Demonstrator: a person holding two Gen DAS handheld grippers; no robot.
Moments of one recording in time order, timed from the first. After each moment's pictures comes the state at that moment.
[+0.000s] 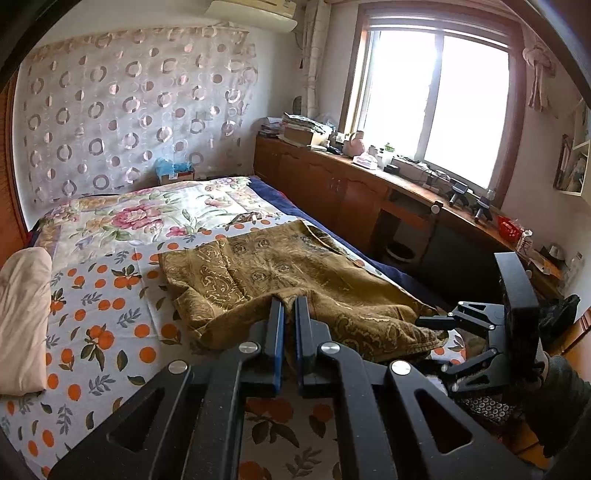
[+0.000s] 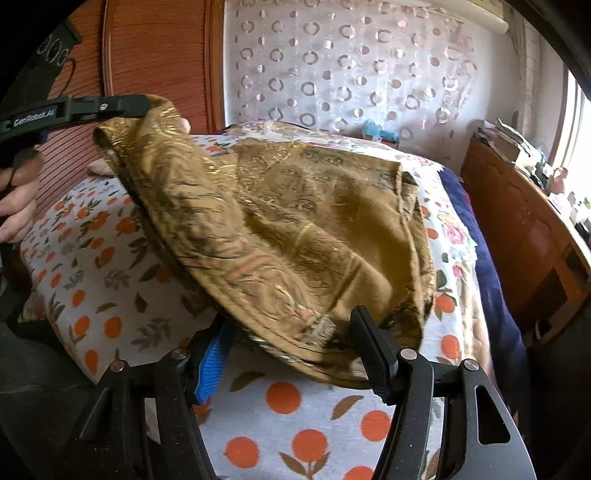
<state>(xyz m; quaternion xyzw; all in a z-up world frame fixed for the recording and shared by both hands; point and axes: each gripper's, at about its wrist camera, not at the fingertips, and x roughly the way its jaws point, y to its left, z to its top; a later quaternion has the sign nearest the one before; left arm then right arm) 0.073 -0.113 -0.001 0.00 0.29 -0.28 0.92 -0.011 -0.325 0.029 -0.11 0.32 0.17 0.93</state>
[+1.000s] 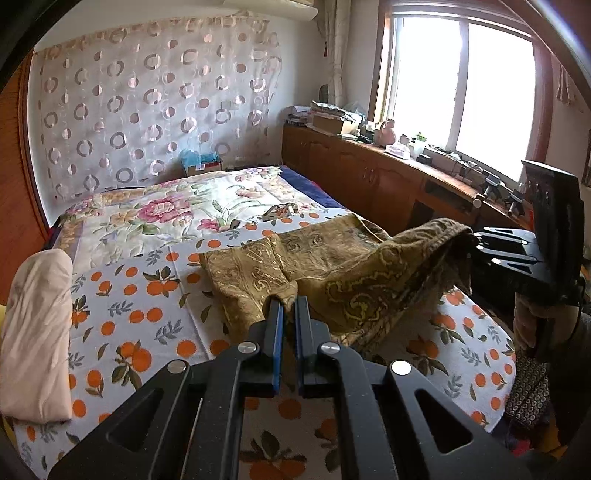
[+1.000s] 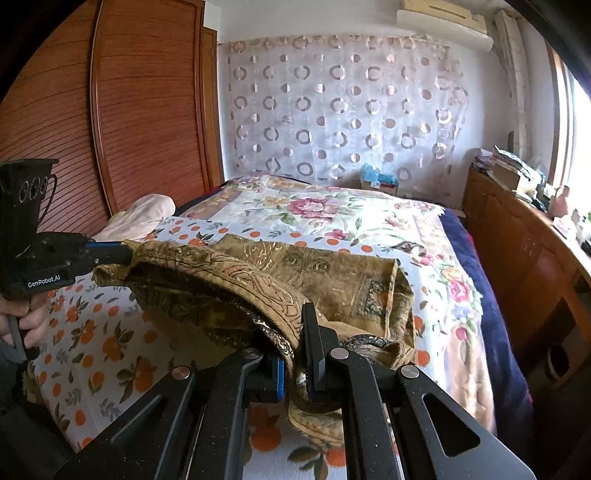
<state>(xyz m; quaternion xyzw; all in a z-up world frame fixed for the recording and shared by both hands) 0.135 -0.095 -0.020 0.02 0.31 -0.23 0.92 0.063 -0.316 0.082 -0.07 0.25 0.18 0.95</state>
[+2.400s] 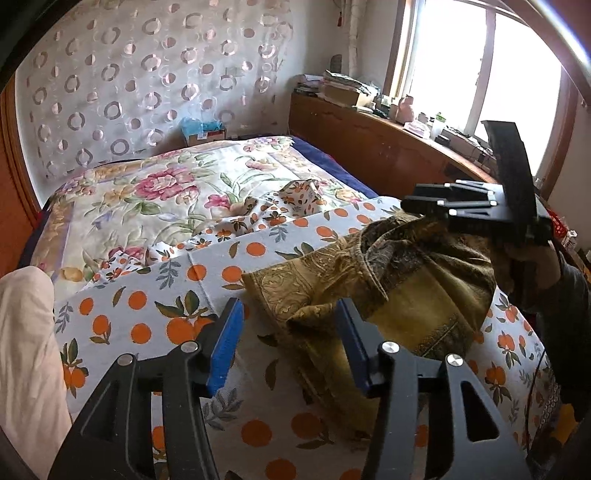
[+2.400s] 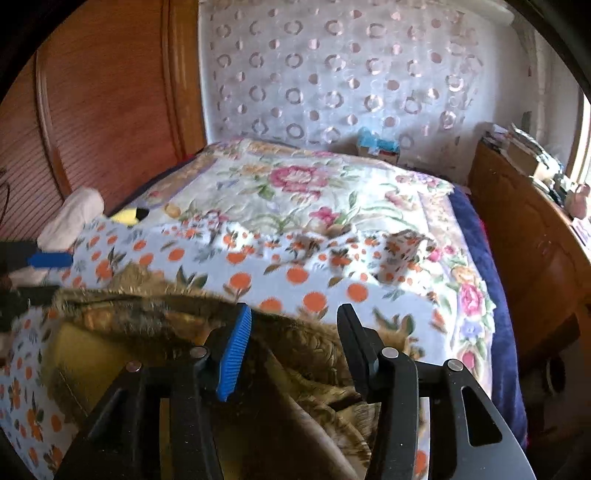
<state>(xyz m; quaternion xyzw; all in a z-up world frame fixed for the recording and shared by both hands) 0.249 -0.071 -0.045 0.02 0.37 -0.24 0.90 0.247 -0.281 0.083 -0.09 0.31 0.15 0.93</state>
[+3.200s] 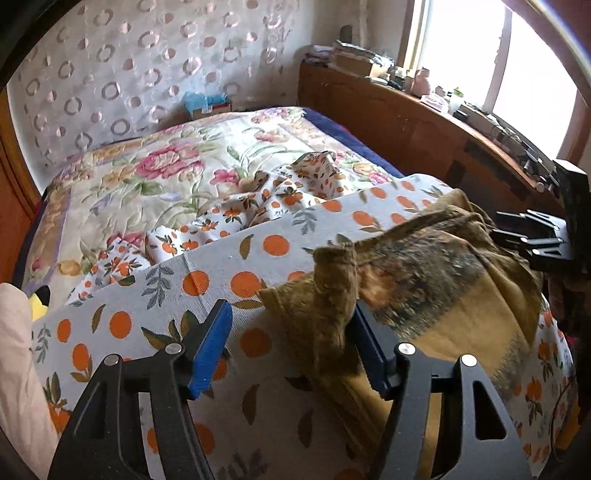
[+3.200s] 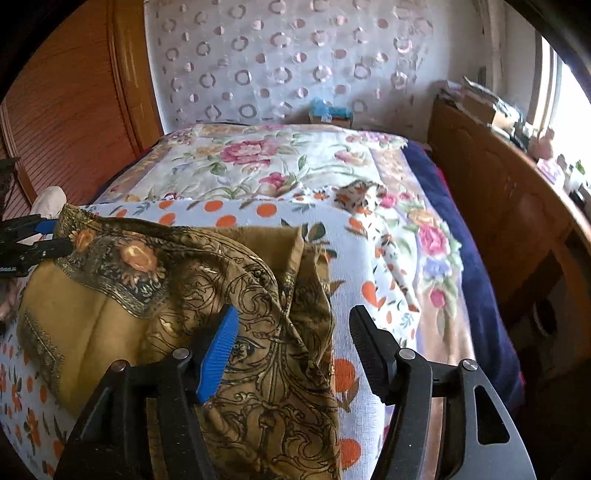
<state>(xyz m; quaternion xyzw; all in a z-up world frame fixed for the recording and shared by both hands) 0.315 -0.083 -0.086 0.05 0.42 -0.21 0.88 0.205 -0.327 0.053 -0.04 0.37 0.09 0.92</state>
